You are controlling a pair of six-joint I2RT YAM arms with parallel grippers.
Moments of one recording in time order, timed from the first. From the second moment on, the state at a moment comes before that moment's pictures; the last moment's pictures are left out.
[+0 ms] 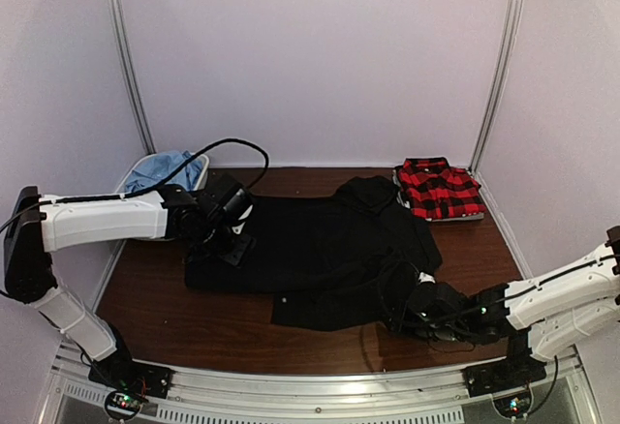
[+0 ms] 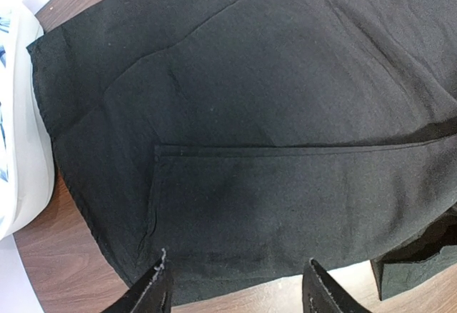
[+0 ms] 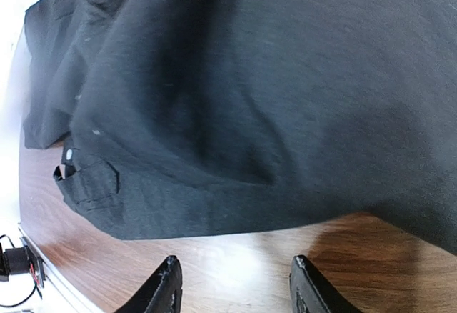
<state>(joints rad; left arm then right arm) -0.83 1.53 1.10 -0.65 -0.33 -0.28 1.19 1.21 0.37 -0.01 0.32 1.27</state>
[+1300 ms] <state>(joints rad) -0.83 1.54 1.08 -0.65 -0.34 -0.26 1.13 1.35 0.34 0.20 0.41 1.29</state>
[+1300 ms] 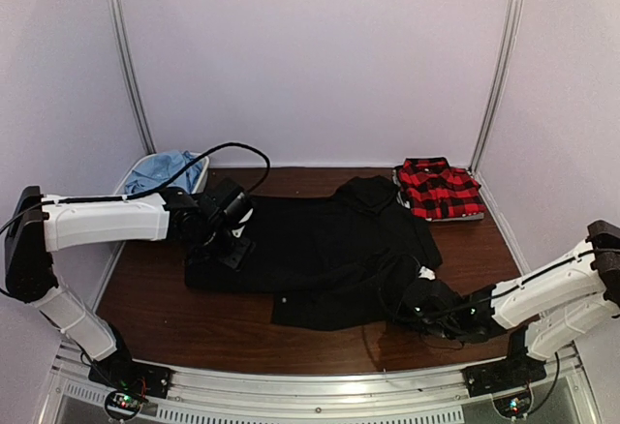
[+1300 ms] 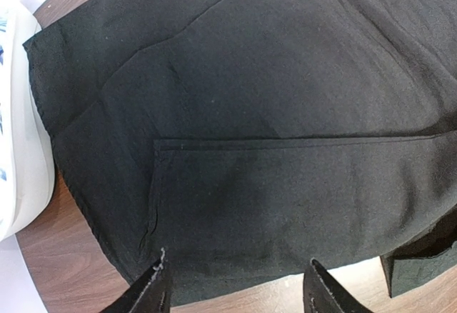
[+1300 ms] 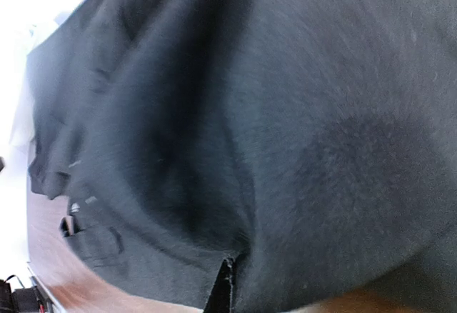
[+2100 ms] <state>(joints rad) -0.75 1.57 1.01 -0.61 -0.31 -0.25 1.04 1.00 0.87 -0.42 0.41 0.96</state>
